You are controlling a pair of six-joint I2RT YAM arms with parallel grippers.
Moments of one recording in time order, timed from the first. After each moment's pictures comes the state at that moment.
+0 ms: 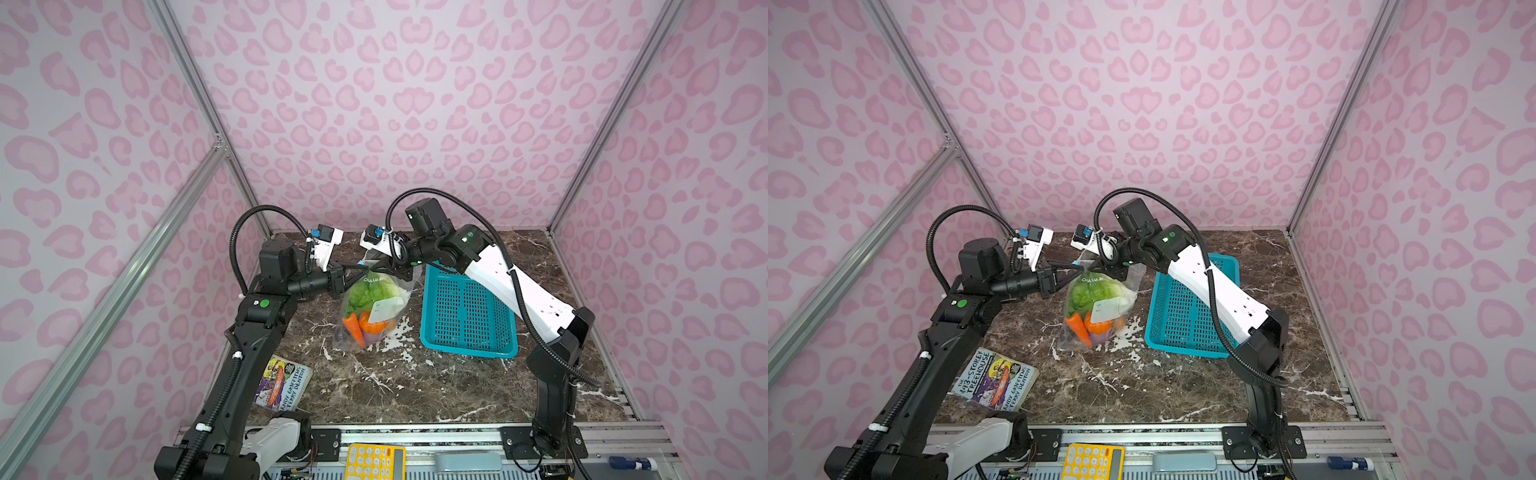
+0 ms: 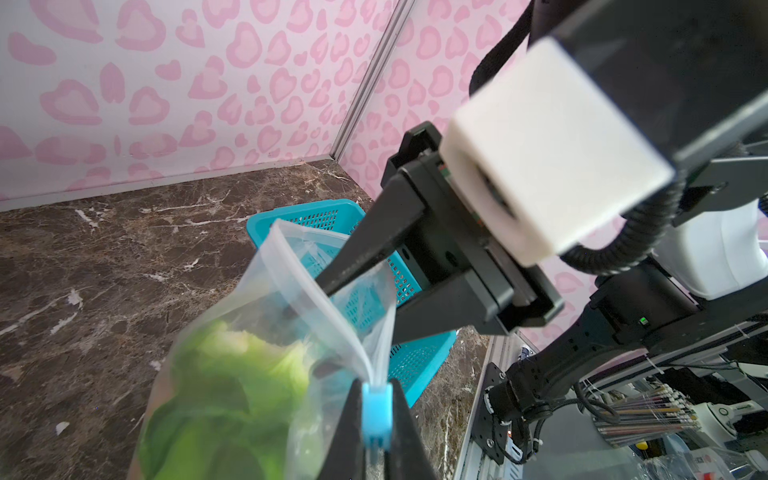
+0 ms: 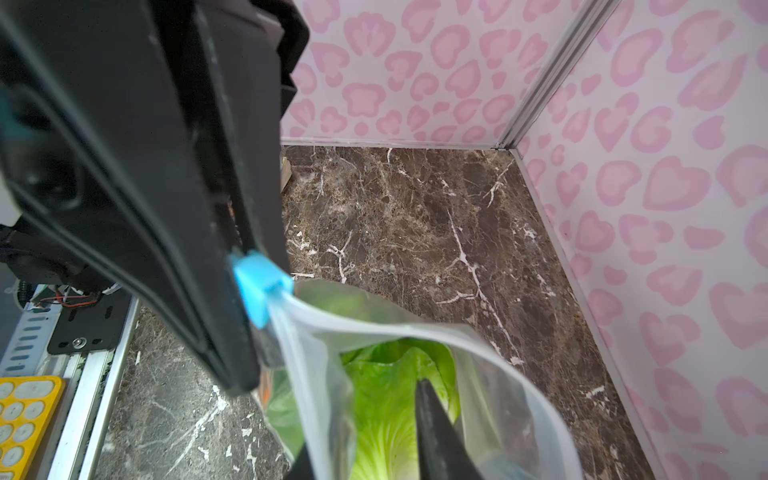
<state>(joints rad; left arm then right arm) -0.13 1.11 1.14 -0.41 0.94 -0.21 0.77 1.94 2.15 -0.89 -0.46 -0.53</state>
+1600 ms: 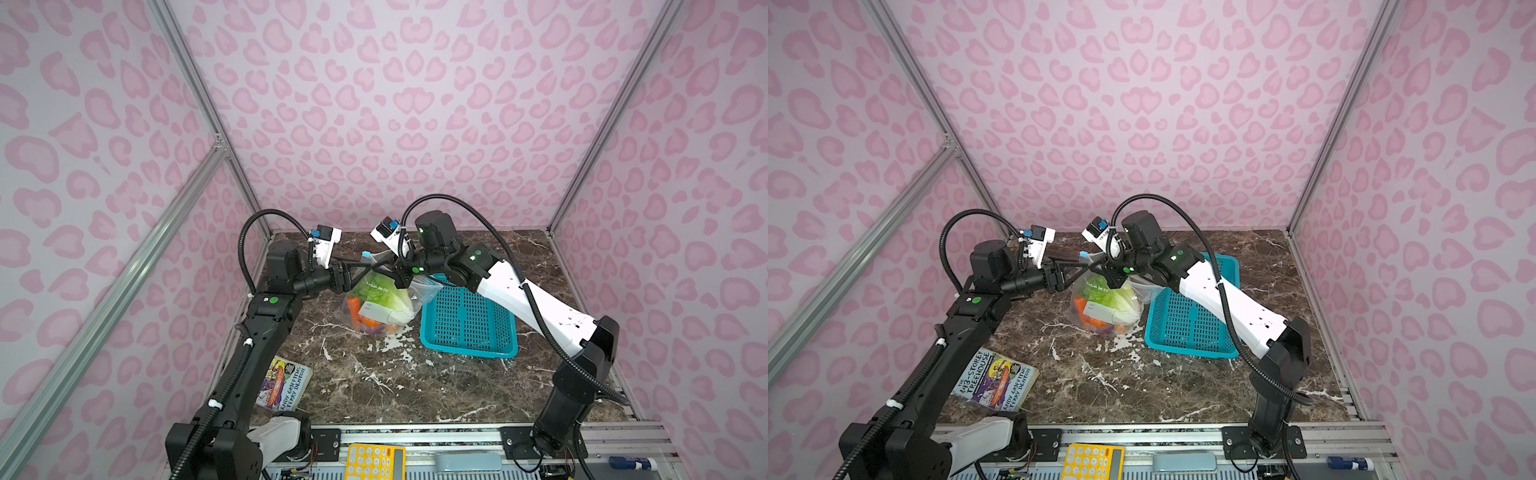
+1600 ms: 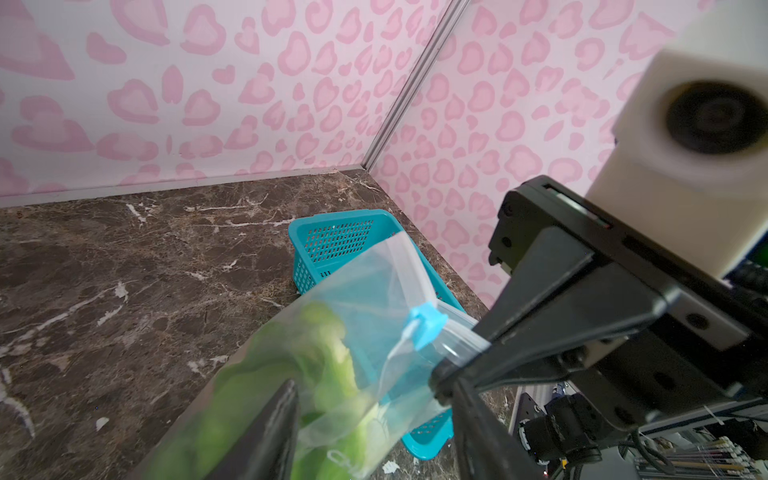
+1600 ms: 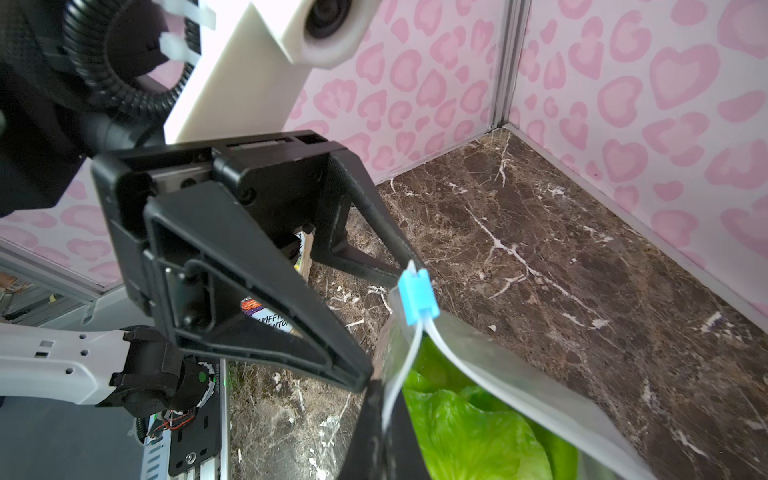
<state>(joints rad) -0.11 1.17 1.05 -0.23 0.88 -0.26 0.78 1.76 1.82 -0.58 -0.45 -0.04</state>
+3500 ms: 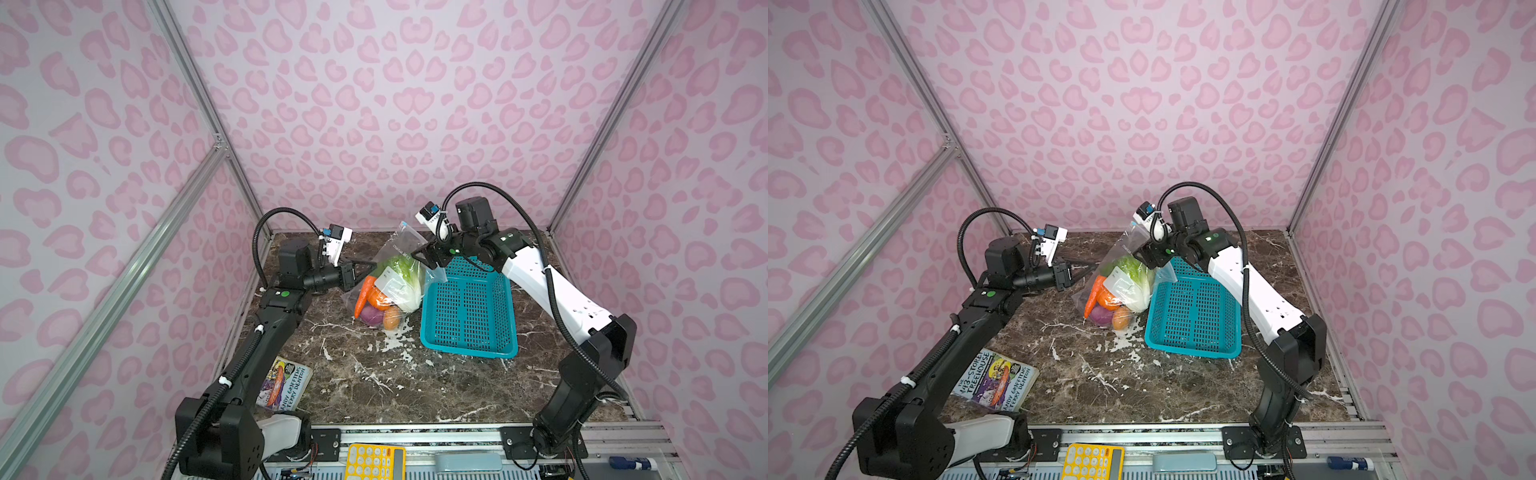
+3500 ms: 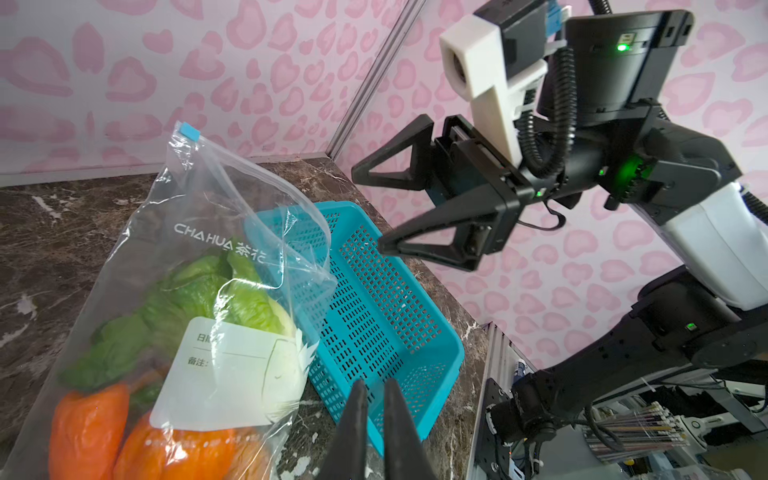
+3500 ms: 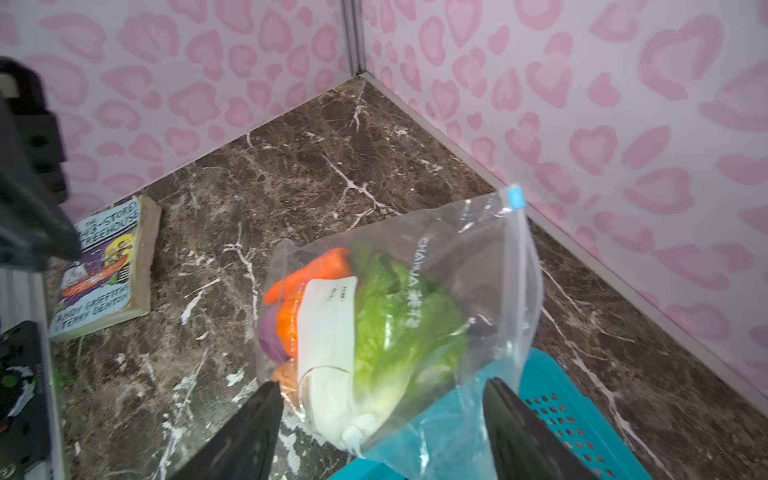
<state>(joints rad) -0.16 1.26 1.04 -0.12 0.96 -0.32 0.47 1.77 1.78 -0.66 -0.35 -0.19</state>
